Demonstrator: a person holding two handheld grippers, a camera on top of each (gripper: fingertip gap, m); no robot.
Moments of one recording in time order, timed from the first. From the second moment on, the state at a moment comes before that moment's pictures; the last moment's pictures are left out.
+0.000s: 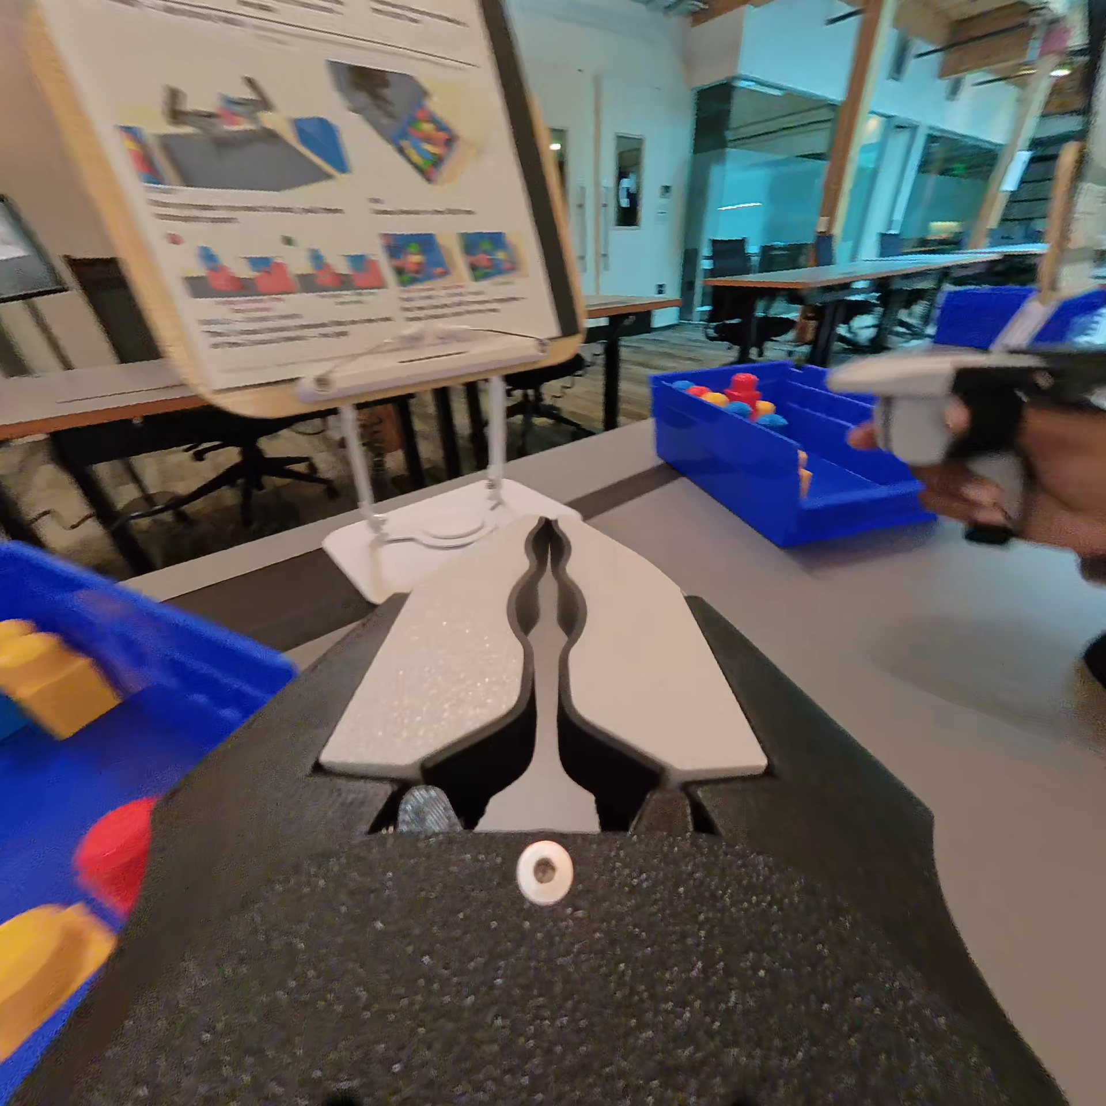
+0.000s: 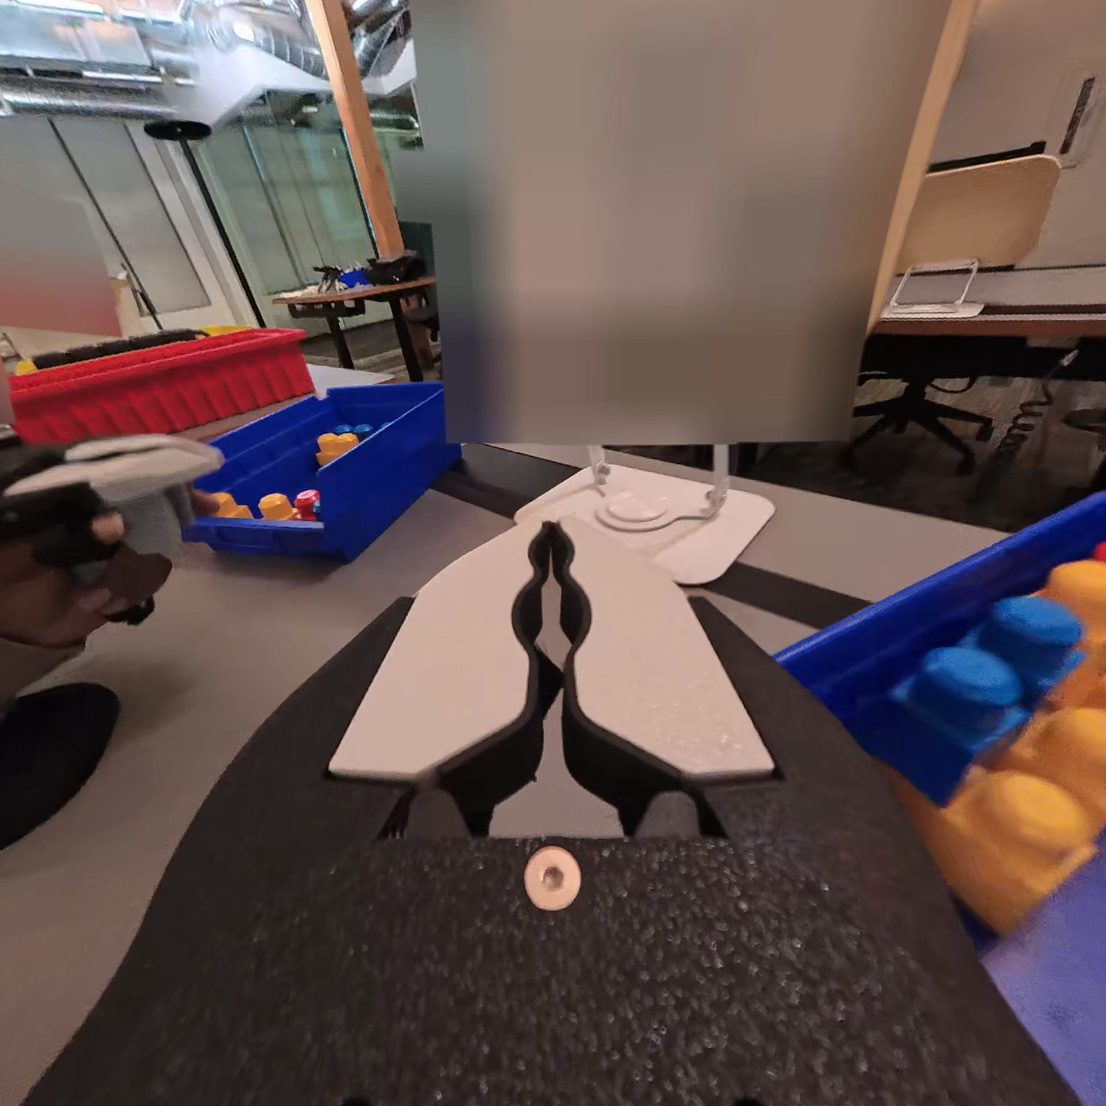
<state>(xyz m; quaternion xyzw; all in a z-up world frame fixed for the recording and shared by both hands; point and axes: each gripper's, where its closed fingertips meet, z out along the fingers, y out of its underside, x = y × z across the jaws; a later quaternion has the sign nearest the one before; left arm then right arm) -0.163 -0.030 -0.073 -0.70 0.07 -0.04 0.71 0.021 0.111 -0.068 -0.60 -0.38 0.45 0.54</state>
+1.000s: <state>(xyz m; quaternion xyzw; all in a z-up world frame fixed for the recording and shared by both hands) -0.491 -0.022 -0.169 -0.95 -0.16 0.16 0.23 0.002 0.071 -0.122 -0.58 -0.47 0.42 0.52</state>
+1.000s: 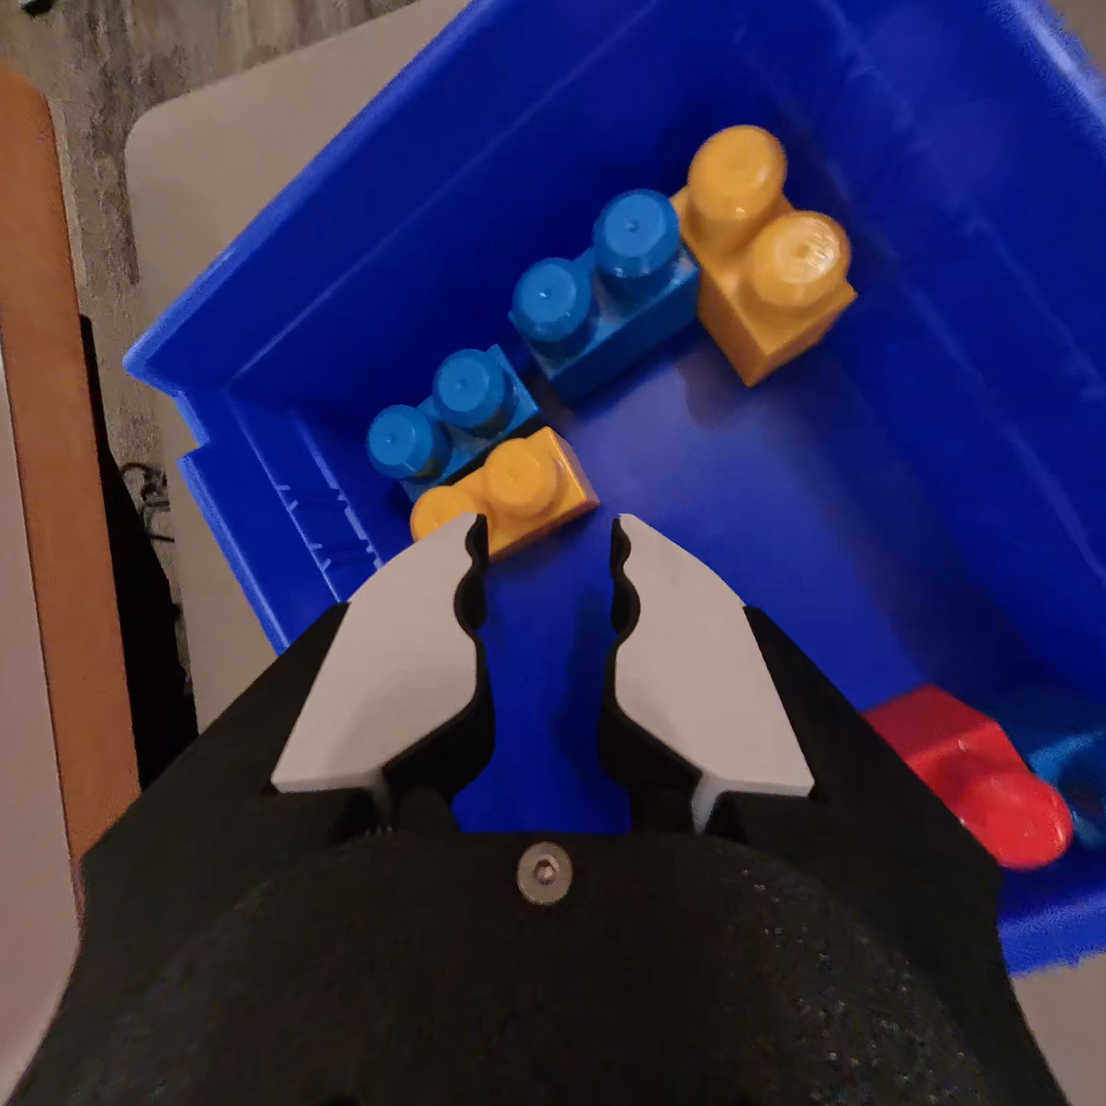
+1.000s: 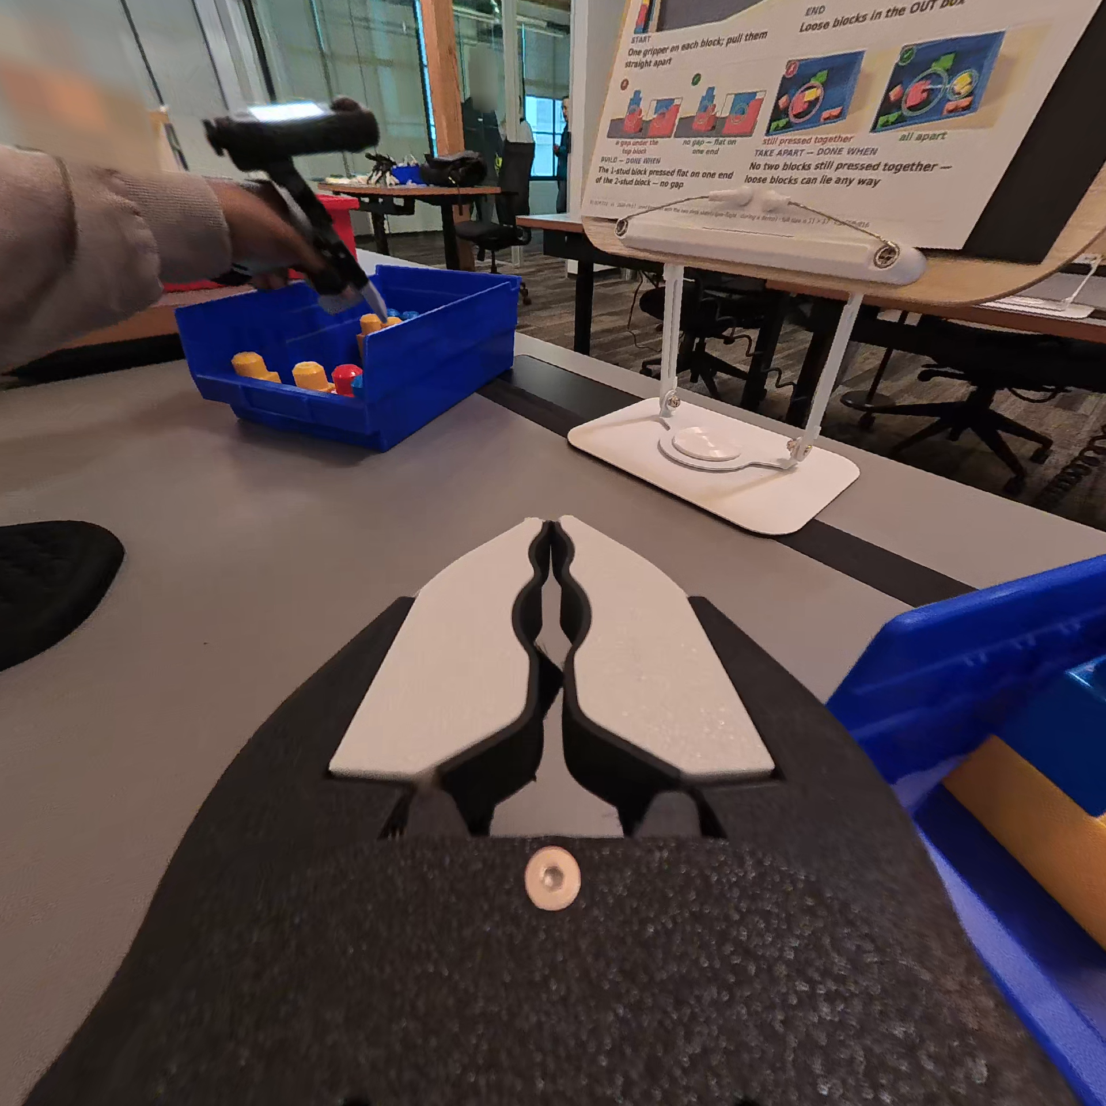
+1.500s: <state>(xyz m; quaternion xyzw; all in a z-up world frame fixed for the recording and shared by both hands) -0.510 -0.014 -0.177 -0.94 -0.17 0.22 0.22 0.000 0.071 -0.128 -0.58 -0.48 0.43 0.50</state>
